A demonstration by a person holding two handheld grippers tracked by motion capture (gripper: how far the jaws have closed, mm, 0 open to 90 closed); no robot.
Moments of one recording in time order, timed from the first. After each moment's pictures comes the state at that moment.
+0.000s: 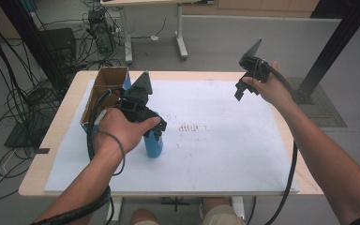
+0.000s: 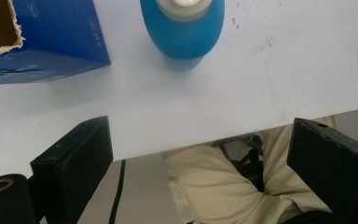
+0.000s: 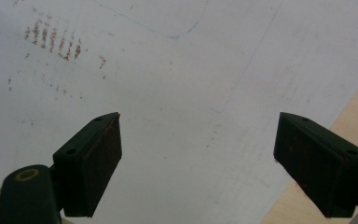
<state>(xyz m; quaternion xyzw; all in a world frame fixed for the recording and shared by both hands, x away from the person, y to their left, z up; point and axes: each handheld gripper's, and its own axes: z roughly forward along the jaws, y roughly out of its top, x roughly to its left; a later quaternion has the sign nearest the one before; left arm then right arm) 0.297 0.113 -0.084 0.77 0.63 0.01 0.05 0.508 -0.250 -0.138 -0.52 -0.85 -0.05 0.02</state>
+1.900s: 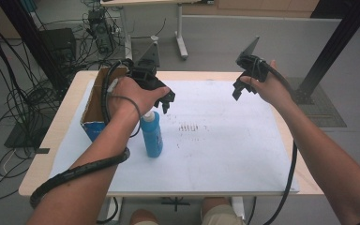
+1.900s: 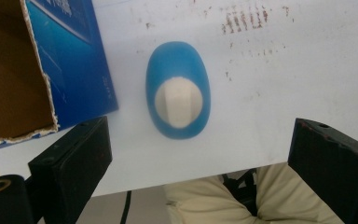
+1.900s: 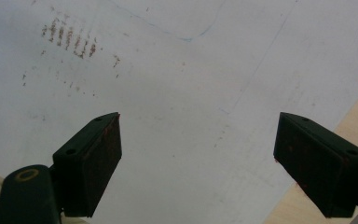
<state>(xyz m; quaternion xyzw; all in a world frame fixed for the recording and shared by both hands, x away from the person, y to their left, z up) 0.353 0.094 -0.058 0.76 0.64 0.02 0.06 0.500 -0.239 -0.128 -0.51 -0.86 -0.05 0.02</state>
